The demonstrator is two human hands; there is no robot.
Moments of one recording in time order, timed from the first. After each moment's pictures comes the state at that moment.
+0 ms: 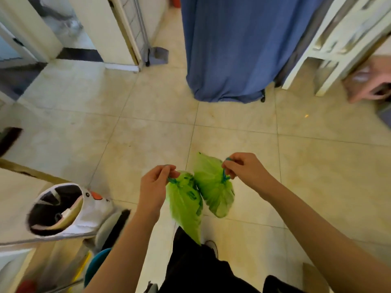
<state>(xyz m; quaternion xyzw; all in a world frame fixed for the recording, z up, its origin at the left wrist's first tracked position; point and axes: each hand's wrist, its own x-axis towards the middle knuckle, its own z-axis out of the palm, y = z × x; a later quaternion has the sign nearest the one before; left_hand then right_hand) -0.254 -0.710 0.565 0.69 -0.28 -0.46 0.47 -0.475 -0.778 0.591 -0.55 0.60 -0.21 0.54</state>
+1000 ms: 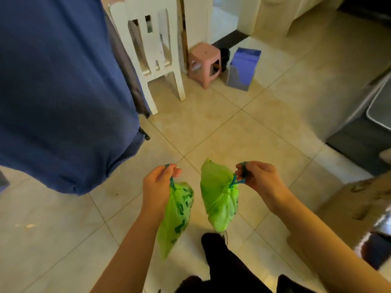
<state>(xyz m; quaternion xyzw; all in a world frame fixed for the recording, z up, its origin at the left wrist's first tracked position) -0.644 -1.105 0.567 0.52 -0.53 -0.63 0.24 -0.825 -0.953 0.585 -0.02 0.69 -0.60 0.41</state>
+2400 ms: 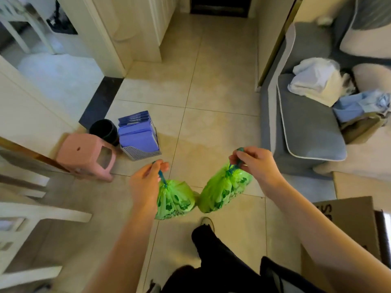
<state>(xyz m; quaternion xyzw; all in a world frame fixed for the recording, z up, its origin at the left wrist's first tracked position) -1.528 -1.341 0.551 0.36 -0.62 -0.69 0.10 -1.591 -1.098 0.594 0.14 0.74 -0.64 0.15</state>
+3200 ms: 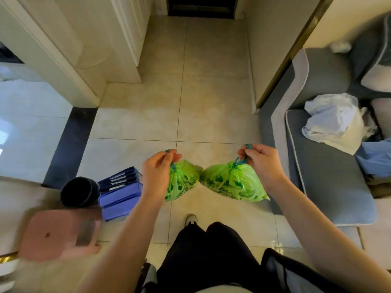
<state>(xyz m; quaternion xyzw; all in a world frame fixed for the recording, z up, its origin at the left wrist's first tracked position) -2.032 -1.423 0.547 0.25 -0.69 -0.69 -0.01 -2.058 -1.179 0.565 0.27 0.70 -0.66 0.08</state>
